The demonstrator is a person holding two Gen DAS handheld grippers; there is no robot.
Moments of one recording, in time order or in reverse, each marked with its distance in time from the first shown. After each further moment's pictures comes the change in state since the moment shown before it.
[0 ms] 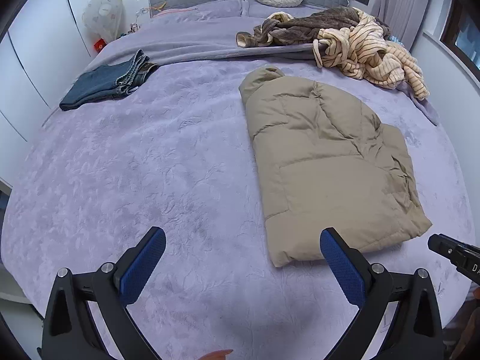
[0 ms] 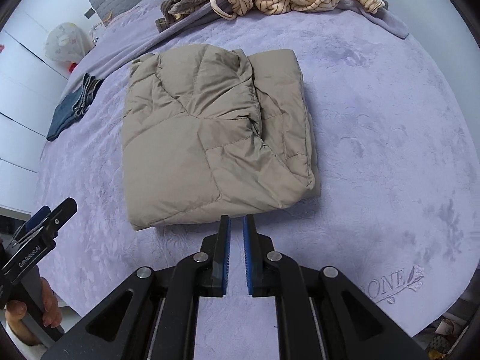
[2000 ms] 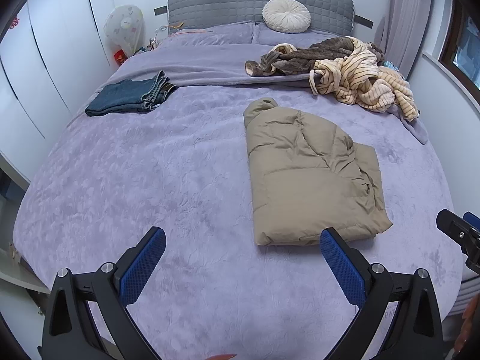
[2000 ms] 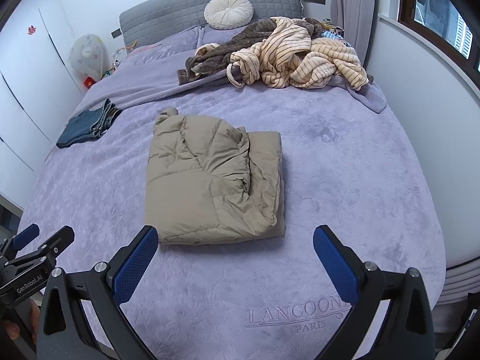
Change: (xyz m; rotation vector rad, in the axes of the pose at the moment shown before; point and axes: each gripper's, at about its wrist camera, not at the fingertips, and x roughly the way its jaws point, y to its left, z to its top) left arm -0.108 -0.017 -0.022 -0.051 -0.093 0.034; right arm -0.114 0.013 -0.018 -0.122 -0.244 -0.074
